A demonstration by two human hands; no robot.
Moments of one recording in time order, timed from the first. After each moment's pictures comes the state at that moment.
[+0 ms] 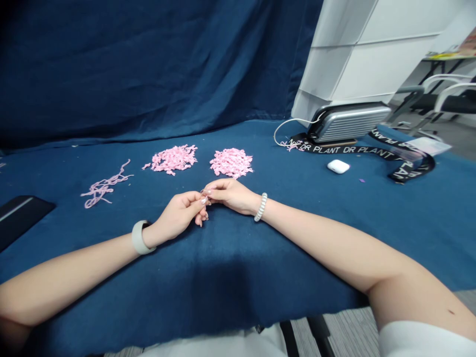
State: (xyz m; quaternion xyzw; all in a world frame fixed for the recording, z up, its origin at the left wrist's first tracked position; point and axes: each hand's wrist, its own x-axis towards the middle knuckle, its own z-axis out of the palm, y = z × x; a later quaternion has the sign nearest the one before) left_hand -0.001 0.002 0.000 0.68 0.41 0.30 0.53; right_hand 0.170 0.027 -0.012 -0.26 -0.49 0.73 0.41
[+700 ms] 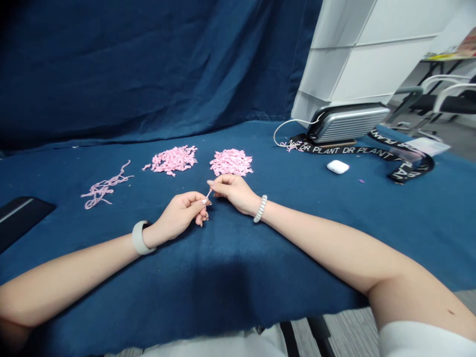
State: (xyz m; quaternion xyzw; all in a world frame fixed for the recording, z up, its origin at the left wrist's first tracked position) left_hand -0.001 0.004 -0.002 0.67 0.42 0.30 0.54; right_hand 0.170 0.031 -0.016 -0.35 -0.50 0.62 0.49
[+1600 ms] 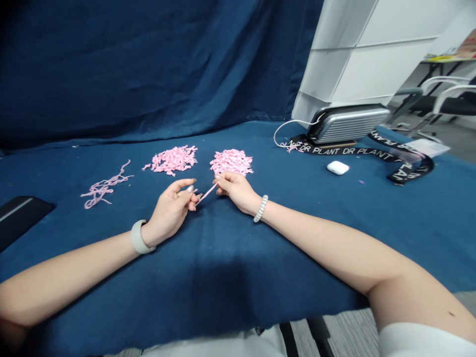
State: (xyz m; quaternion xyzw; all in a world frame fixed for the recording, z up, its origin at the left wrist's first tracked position) left_hand -0.005 0.013 -0.011 0.52 0.39 0.49 0.58; right_hand 0.172 0.035 -0.019 -0.36 -0.49 0.61 0.51
